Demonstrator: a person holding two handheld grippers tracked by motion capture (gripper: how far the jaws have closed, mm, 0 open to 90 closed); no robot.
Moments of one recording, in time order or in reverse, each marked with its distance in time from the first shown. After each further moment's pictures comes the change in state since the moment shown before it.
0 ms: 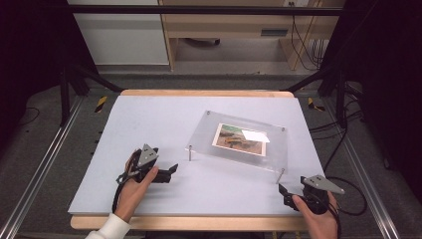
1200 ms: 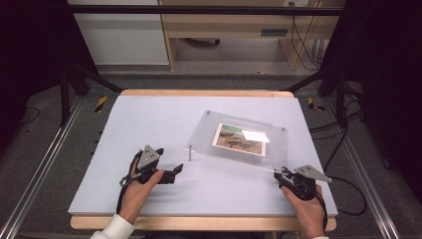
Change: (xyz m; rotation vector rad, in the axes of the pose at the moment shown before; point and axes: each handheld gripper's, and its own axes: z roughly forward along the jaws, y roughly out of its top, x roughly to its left) left arm -0.015 0.006 0.000 -0.093 -0.076 -0.079; right arm 0.004 0.011 0.041 -0.050 0.050 0.063
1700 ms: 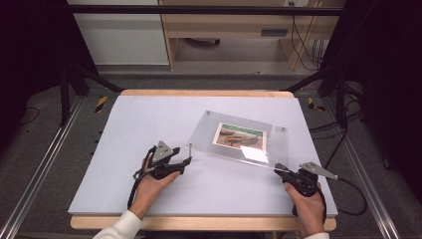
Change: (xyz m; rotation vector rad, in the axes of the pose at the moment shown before) left arm -0.009 0.010 0.041 0.044 -0.022 0.020; right arm -0.009 0.007 0.002 -0.064 0.127 0.132
